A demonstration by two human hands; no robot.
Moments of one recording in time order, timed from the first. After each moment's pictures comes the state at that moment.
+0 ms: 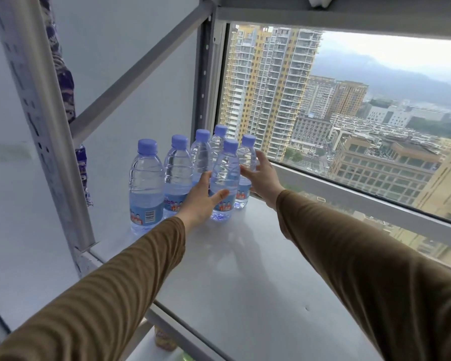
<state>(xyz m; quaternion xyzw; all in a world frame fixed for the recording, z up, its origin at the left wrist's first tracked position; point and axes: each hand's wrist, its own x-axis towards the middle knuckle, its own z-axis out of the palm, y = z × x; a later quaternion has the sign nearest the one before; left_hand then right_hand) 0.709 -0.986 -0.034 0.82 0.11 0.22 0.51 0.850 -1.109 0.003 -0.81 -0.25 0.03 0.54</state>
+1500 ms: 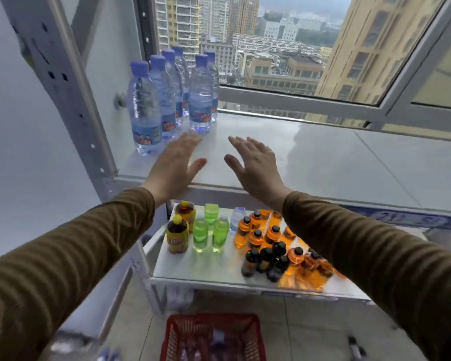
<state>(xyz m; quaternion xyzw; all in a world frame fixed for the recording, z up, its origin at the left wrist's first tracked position) 0.533 -0.955 -0.067 0.94 -0.16 0.20 0.23 0.539 -1.175 -0.054 -0.95 -0.19 -0.16 0.20</state>
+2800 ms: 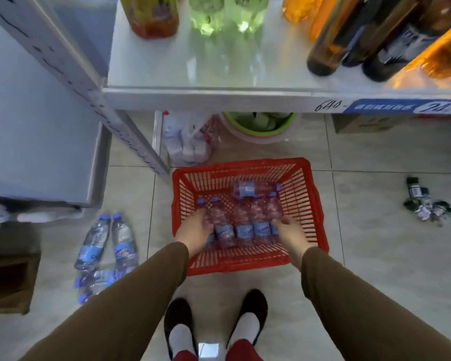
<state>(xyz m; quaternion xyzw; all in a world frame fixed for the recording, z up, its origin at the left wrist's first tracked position) 0.305 -0.953 -0.791 0.85 0.09 -0.35 0.38 0.284 -1.207 -0.773 -0.69 0.41 0.26 0.53</state>
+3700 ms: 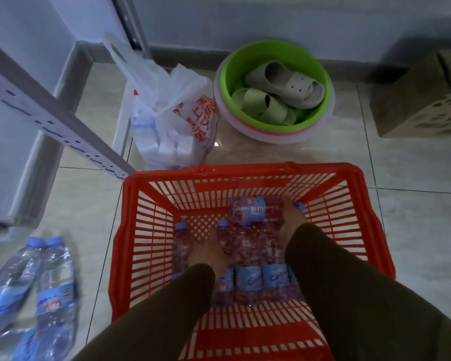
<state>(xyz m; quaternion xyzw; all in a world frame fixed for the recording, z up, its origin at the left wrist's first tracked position) 0.346 -1.042 -1.034 0.87 0.15 -0.38 0.29 0.434 -1.248 -1.058 -0.51 0.53 0.19 0.65</state>
